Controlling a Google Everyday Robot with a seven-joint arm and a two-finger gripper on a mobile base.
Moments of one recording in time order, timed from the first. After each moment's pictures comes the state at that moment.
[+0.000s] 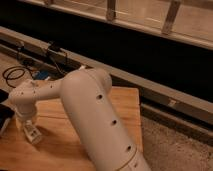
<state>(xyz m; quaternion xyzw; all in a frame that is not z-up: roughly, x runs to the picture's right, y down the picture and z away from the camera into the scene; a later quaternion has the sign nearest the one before) -0.431 0.190 0.791 -0.42 -0.01 0.37 0.83</state>
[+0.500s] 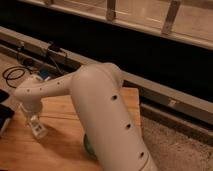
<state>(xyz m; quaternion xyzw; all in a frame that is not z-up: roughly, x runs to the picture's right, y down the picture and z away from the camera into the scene) -0.382 0.150 0.783 -0.37 -0.01 0.42 0.83</state>
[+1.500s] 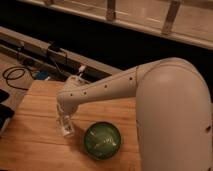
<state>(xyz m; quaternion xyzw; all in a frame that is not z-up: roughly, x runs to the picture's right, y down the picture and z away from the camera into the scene) -0.218 0.140 0.756 -0.32 0.00 0.55 0.77</state>
